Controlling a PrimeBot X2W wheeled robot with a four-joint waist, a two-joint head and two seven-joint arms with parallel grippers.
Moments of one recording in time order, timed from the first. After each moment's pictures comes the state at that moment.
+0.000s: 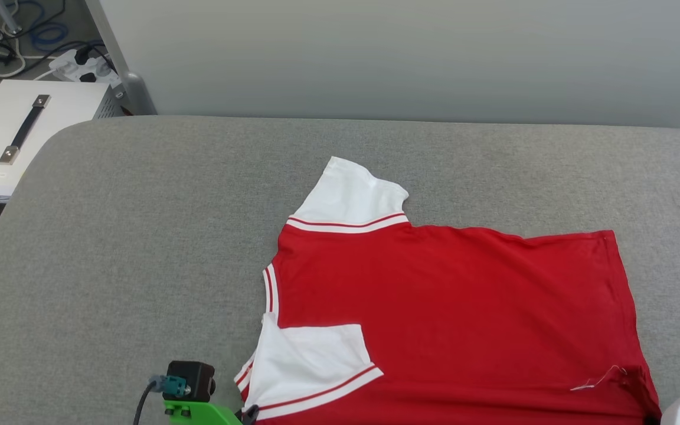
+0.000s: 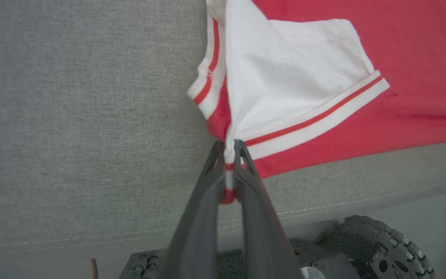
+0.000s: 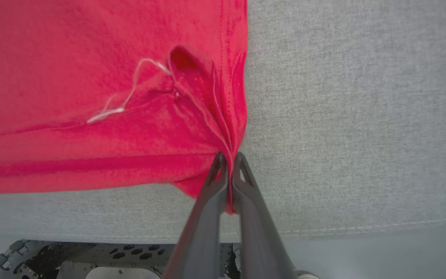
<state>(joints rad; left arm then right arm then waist) -0.02 0.54 -0.69 0.00 -0.88 0.30 0.25 0.15 -0.22 -0.25 0.00 0.34 0.13 0.79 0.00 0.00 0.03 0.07</state>
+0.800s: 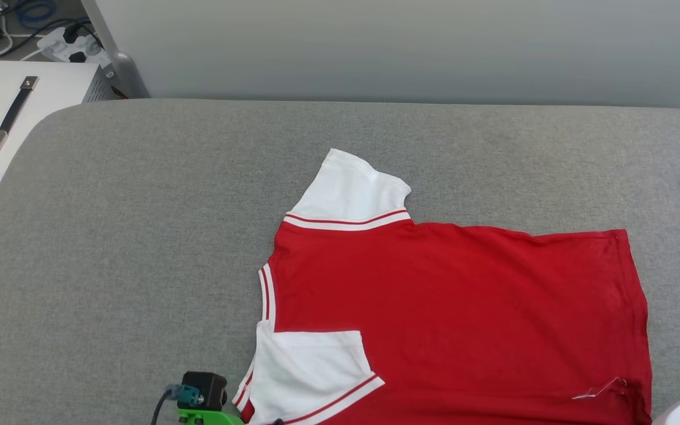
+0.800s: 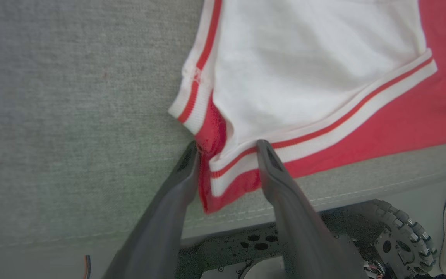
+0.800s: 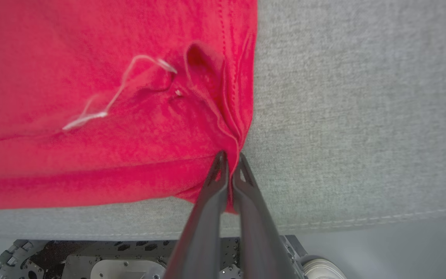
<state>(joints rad) -0.05 0.48 -0.72 0.19 -0.89 0.22 0.21 0.16 -0.20 -0.25 0.08 0.34 0.13 0.73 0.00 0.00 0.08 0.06</state>
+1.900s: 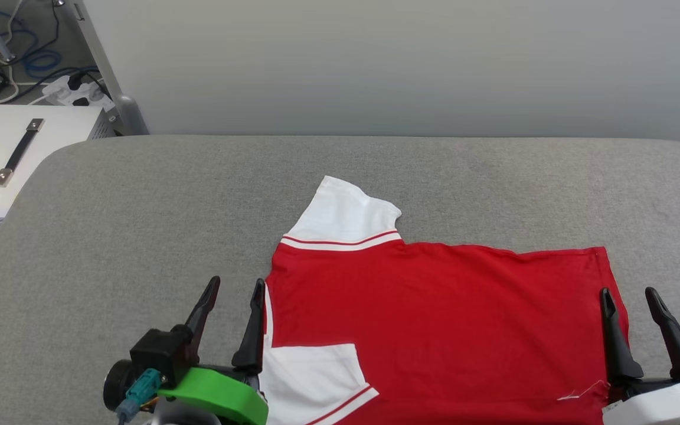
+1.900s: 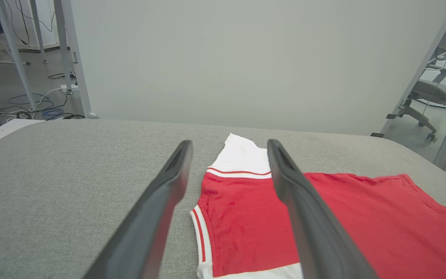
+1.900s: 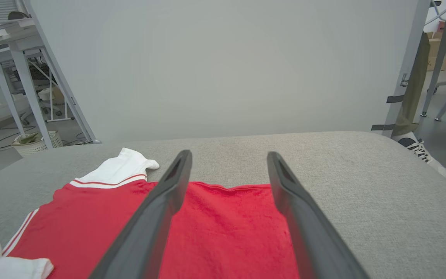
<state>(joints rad) -0.02 0.30 -0.41 0.01 -0.50 0.14 -0.26 0.16 -0.19 -0.05 -0.10 0.32 0.13 -0.16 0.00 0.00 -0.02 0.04</state>
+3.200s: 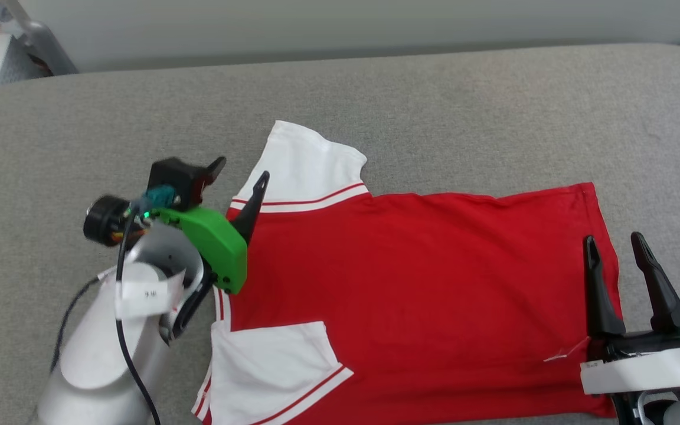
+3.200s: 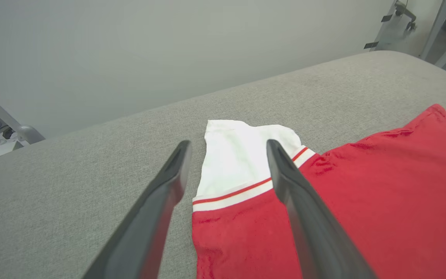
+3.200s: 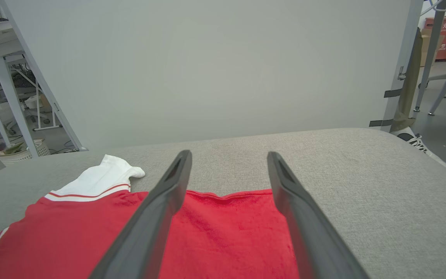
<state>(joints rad) -0.44 0.29 -0.32 0.23 -0.34 -0.13 0.12 0.05 -0.15 0.00 -0.12 0.29 0.13 -0.25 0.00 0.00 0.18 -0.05</state>
